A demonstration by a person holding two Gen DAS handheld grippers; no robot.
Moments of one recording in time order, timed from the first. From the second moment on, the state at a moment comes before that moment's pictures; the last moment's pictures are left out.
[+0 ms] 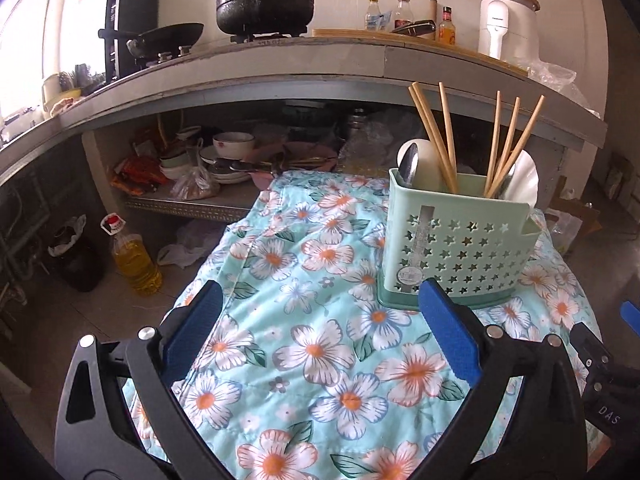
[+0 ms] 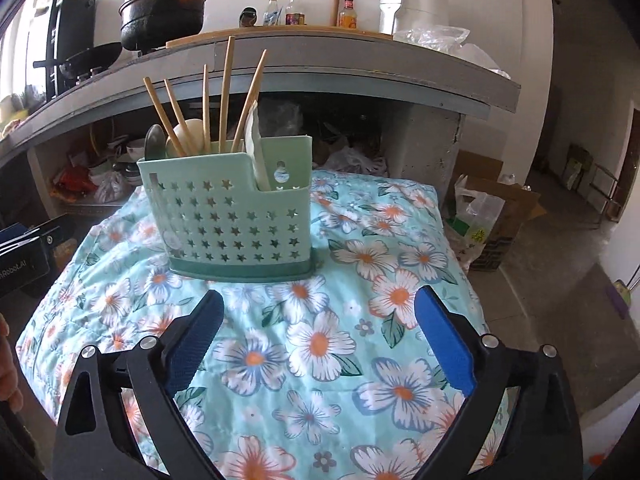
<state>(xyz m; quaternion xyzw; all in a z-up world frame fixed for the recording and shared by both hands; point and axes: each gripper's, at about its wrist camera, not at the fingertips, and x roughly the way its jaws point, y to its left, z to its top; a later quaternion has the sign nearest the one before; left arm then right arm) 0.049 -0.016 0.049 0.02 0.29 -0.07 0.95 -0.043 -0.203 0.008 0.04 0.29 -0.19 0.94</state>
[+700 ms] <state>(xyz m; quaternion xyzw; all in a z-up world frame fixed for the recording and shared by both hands) 0.045 -0.017 0.048 0.05 0.29 -0.02 0.96 -0.041 -0.205 0.008 0.03 0.30 -0.21 0.93</state>
